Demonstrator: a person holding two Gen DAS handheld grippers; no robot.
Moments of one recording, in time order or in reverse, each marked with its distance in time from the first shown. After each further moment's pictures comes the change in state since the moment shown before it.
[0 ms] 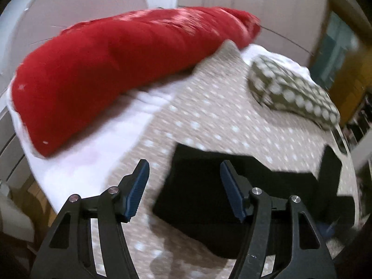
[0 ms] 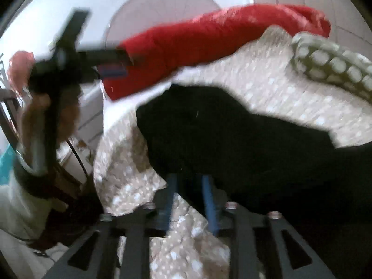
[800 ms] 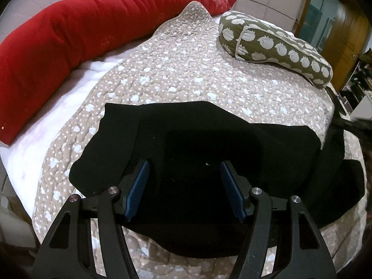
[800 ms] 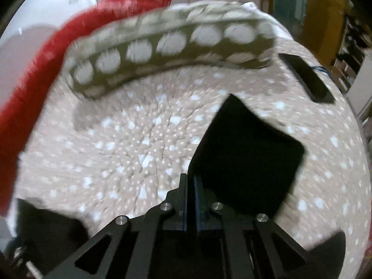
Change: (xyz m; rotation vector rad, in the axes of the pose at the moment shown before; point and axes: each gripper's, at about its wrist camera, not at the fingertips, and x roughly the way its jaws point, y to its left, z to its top) left arm 0.047 -0.057 -0.042 0.107 0.125 -0.039; right arm -0.060 -0.227 0.035 0.615 0.049 -0.589
